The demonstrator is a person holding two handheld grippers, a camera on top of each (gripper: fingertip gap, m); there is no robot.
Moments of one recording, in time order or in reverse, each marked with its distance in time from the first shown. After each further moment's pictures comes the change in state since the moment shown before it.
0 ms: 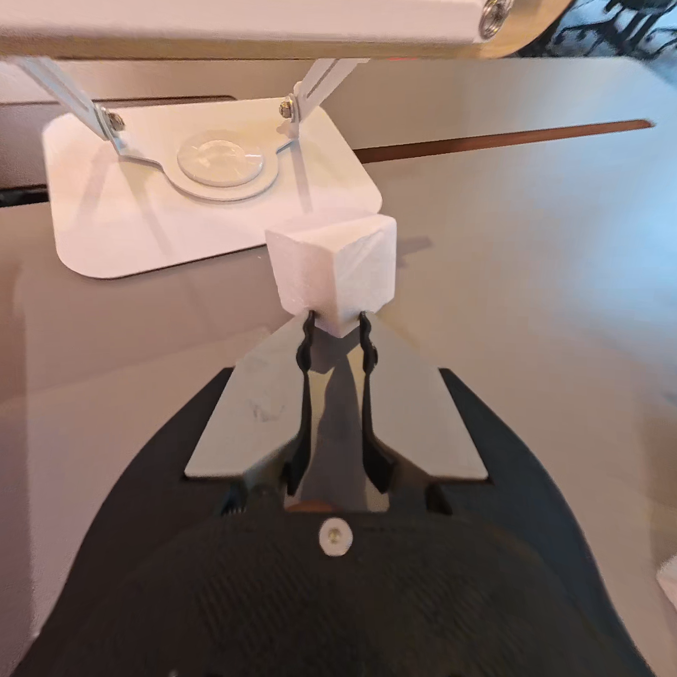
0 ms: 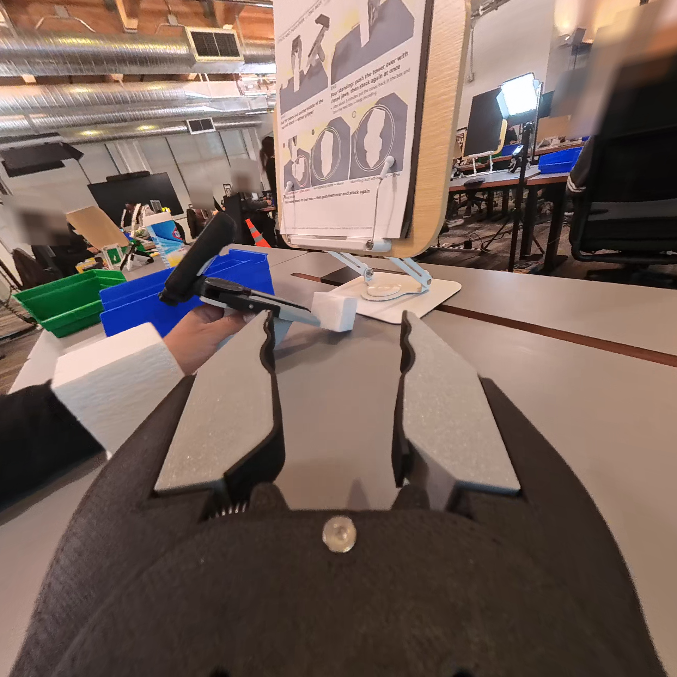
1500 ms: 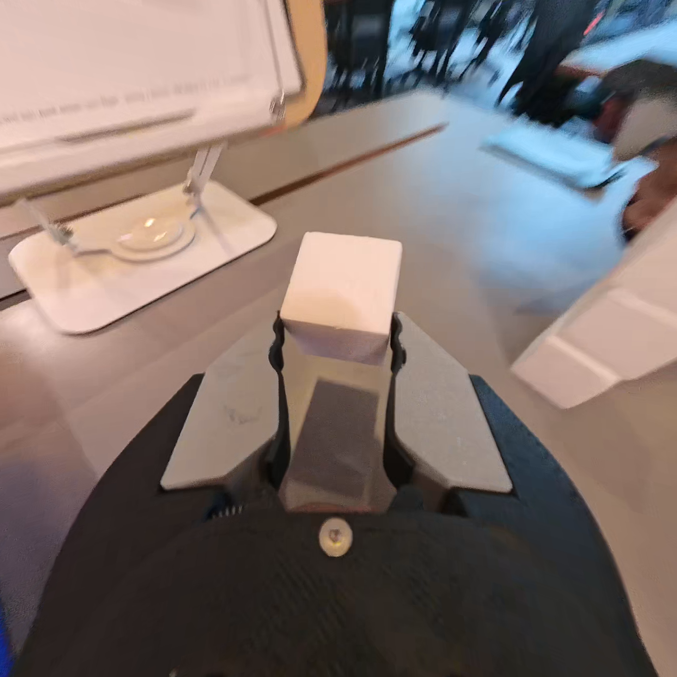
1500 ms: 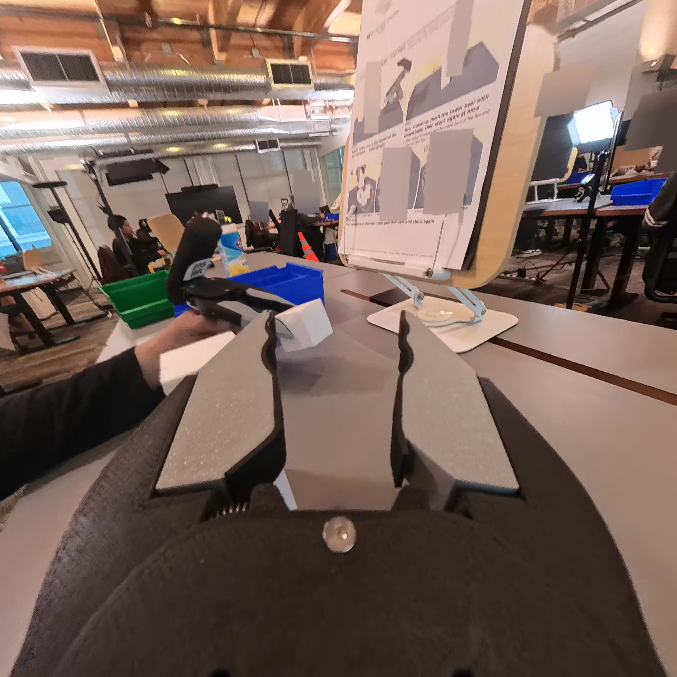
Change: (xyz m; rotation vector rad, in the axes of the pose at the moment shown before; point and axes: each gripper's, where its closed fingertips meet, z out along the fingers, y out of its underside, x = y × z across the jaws) left arm 0.038 0.006 -0.100 0.137 0.297 0.257; right arm -0.042 -0.018 -0.007 0.052 -0.164 -0.023
